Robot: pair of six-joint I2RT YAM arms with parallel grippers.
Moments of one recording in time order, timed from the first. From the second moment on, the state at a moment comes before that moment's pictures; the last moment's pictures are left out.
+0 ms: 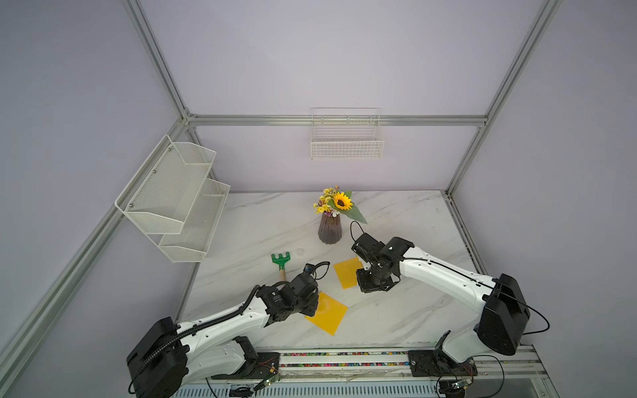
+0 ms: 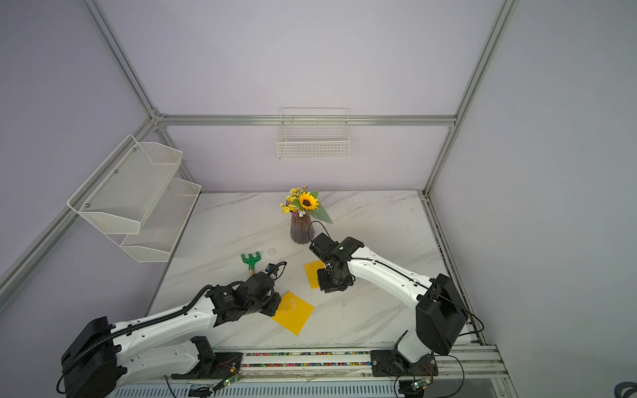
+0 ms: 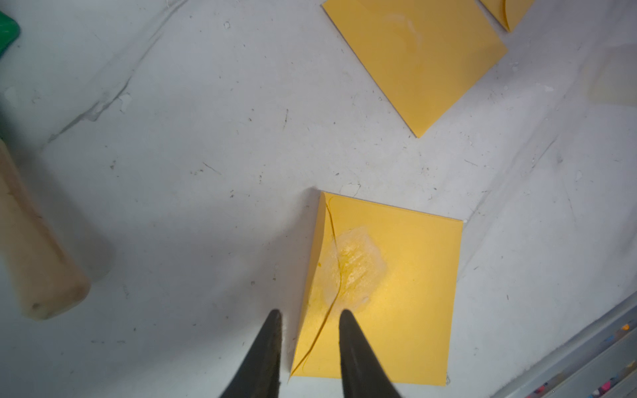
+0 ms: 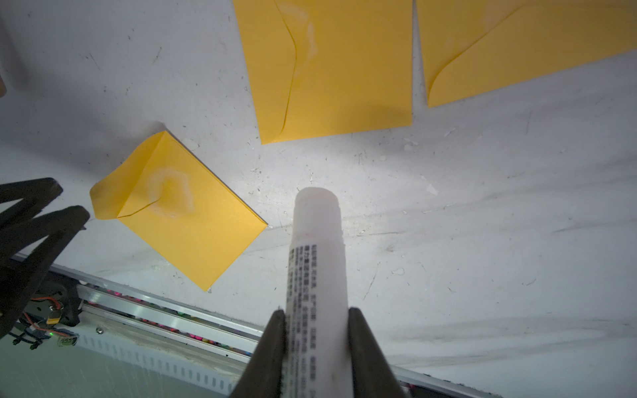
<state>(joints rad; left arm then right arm) -0.87 1.14 0.60 -0.49 -0.12 -0.53 0.77 1.54 1.23 -1.08 -0.07 0.59</state>
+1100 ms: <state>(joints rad) -0.82 1.19 0.64 -0.56 -0.15 -0.46 0.77 1.51 1.23 -1.09 -0.09 0.58</state>
